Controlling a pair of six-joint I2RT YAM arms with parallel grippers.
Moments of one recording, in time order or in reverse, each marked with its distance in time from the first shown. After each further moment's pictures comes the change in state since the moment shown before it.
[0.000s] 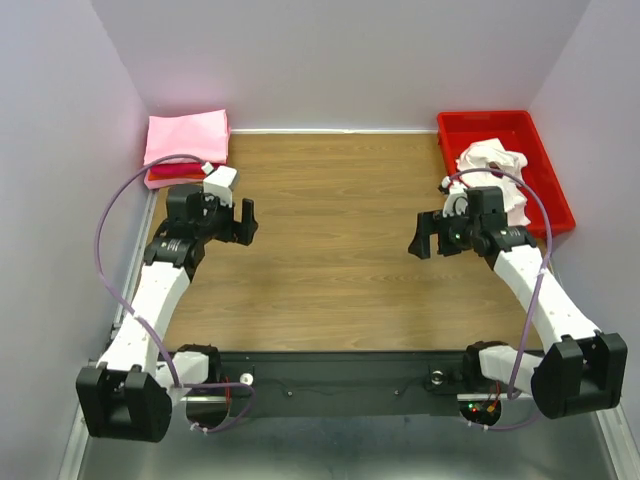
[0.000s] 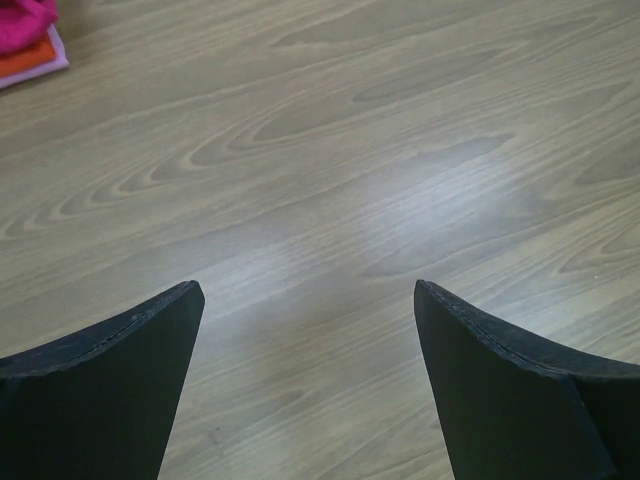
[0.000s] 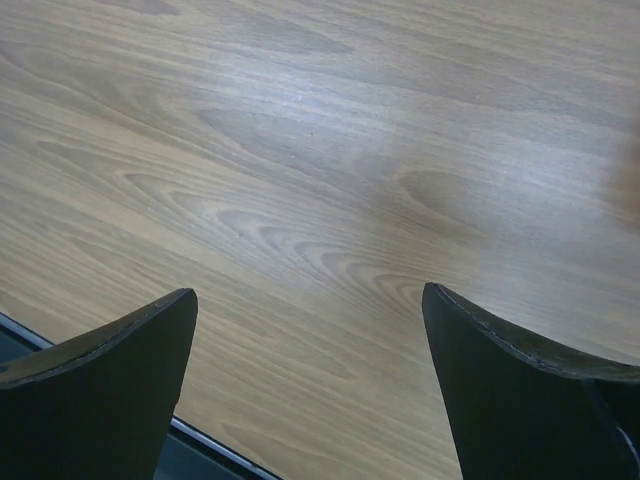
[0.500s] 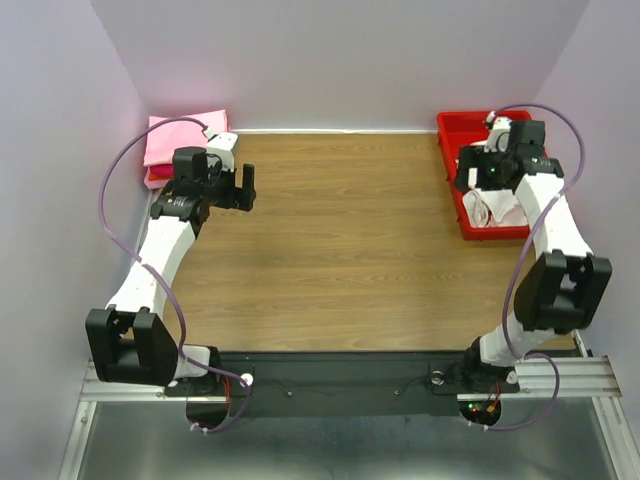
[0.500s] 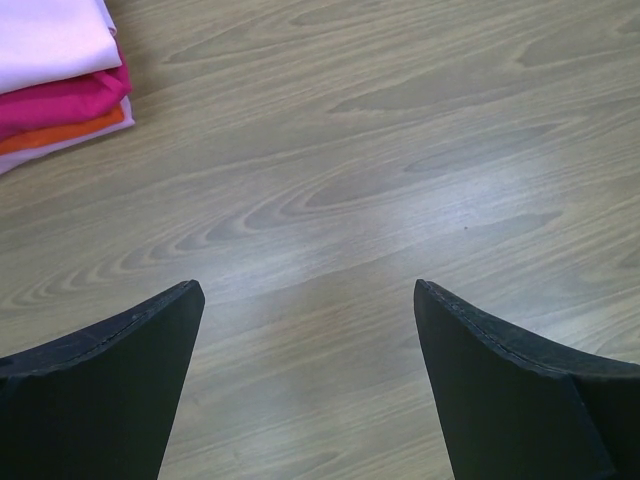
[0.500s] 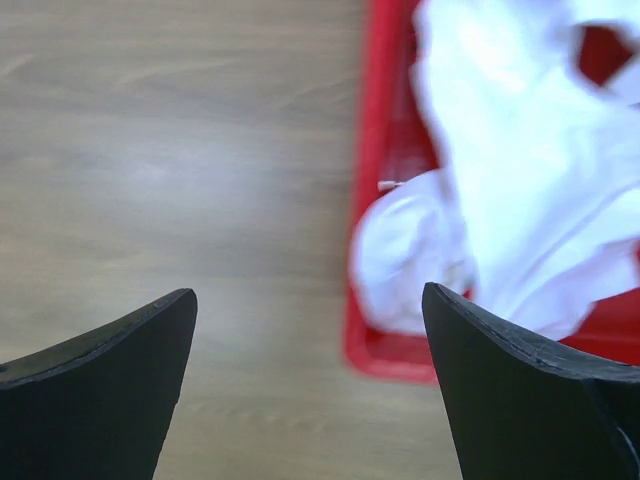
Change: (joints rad) left arm 0.000 0.309 0.293 -0.021 -0.084 -0.008; right arm -0.241 0.422 0.557 -0.082 0.135 -0.151
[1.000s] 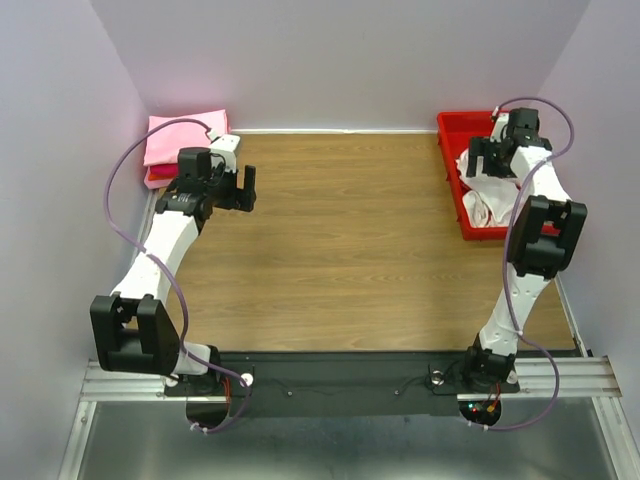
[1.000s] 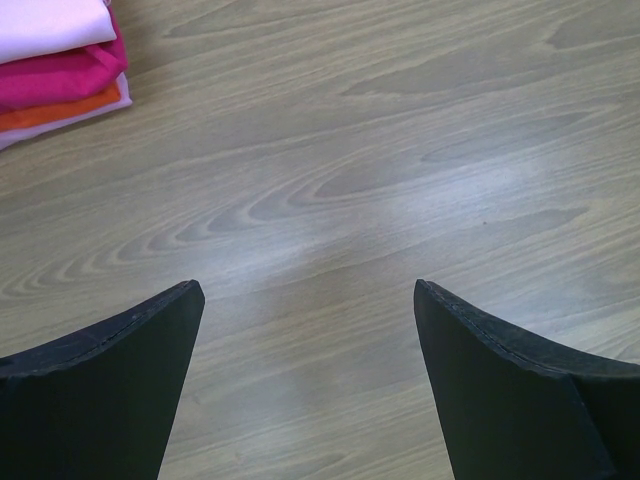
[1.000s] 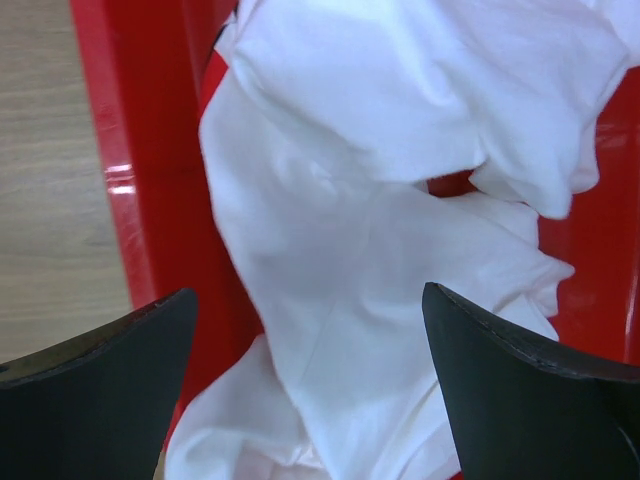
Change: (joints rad) left arm 0.000 0.055 0.000 0.005 -0.023 0.001; right arm -0.112 0.505 0.410 0.000 0.140 -0.034
